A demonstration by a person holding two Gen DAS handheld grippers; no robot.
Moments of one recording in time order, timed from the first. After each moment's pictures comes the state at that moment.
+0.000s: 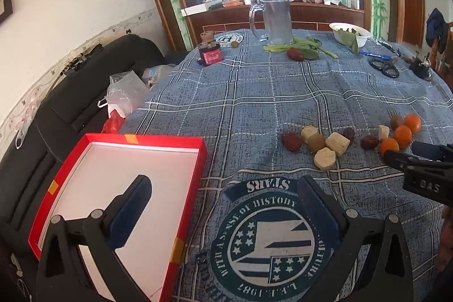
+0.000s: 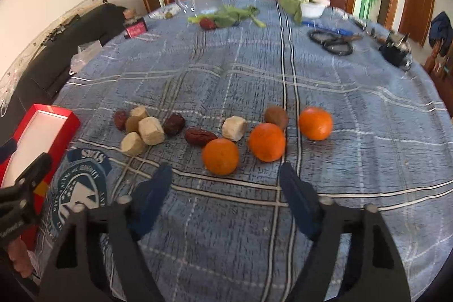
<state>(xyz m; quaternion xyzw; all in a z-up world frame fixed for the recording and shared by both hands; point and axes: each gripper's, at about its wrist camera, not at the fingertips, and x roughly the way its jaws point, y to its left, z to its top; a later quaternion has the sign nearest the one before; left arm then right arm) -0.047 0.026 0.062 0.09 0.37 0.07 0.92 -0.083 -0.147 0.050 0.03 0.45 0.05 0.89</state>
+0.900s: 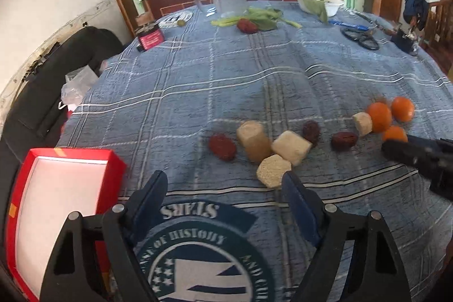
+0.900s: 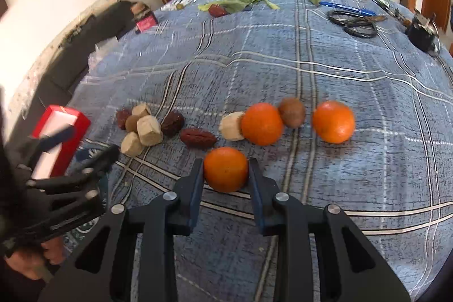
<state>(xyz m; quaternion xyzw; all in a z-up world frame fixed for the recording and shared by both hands) 0.005 -0.031 0.024 0.10 0.43 -0.01 0.90 -0.066 -0.177 0.040 0.09 0.47 0.12 0.87</state>
